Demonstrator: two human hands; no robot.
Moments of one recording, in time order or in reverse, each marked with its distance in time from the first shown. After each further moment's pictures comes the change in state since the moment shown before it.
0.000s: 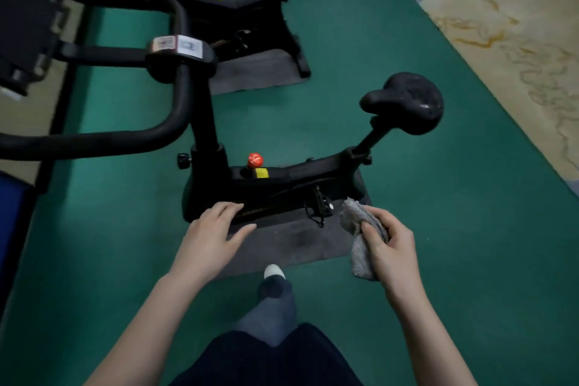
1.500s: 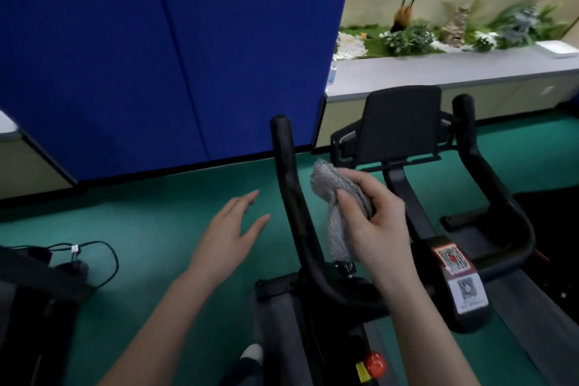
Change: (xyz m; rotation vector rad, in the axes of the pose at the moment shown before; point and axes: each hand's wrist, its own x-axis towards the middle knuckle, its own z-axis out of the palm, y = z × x) left_hand 0.013 -0.059 -0.091 -0.405 1.066 -1.110; right_hand 0.139 -0.270 0.303 0.116 -1.521 -0.790
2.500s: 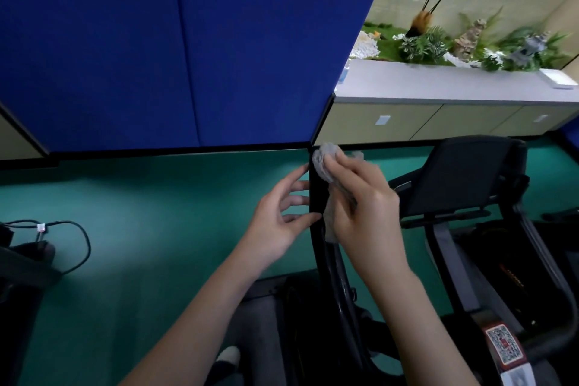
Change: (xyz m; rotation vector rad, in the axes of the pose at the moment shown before) left_hand 0.083 0.026 -0.005 -0.918 -0.049 0.008; right_hand 0.091 0.014 0.077 -0.623 -0.018 -0.357
